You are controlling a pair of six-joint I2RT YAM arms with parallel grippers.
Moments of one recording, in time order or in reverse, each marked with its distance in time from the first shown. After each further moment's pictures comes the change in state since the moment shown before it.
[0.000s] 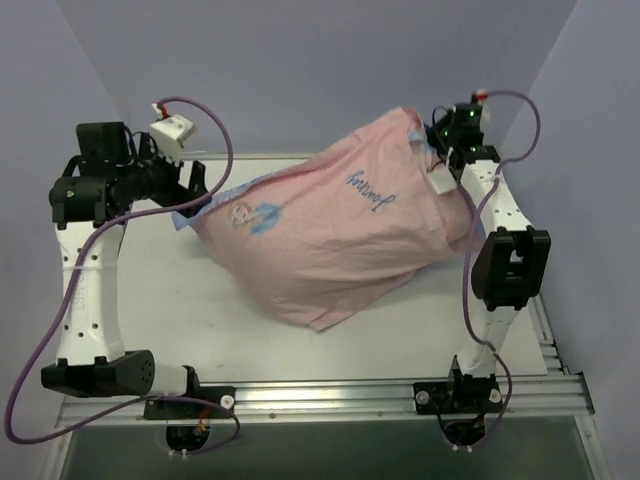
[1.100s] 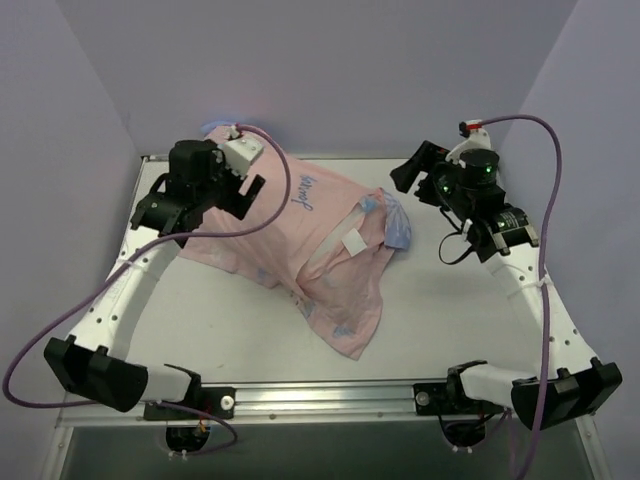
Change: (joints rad) left arm -0.338 0.007 -0.423 0.519 -0.491 -0.018; right arm 0.188 -0.700 -0.490 -0.219 0.035 -0.243
